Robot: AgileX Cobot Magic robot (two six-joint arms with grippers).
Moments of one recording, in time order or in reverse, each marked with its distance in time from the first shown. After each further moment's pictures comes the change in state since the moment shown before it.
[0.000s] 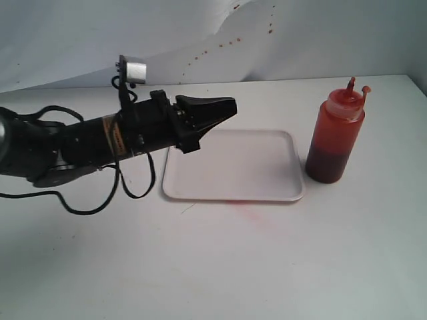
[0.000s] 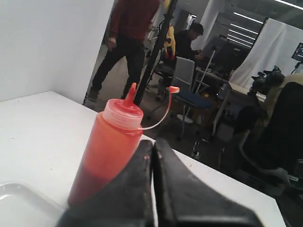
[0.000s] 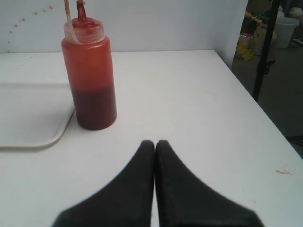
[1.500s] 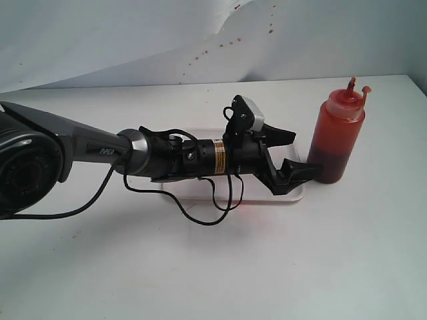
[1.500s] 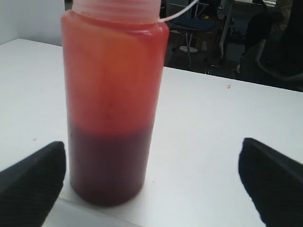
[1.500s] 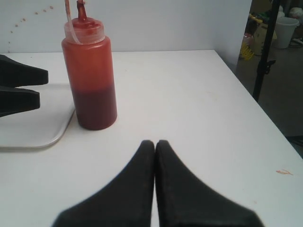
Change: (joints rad) left arm -0.207 0.474 -0.560 0.097 0.270 0.118; right arm 0.000 0.000 0.000 0.000 0.000 0.000
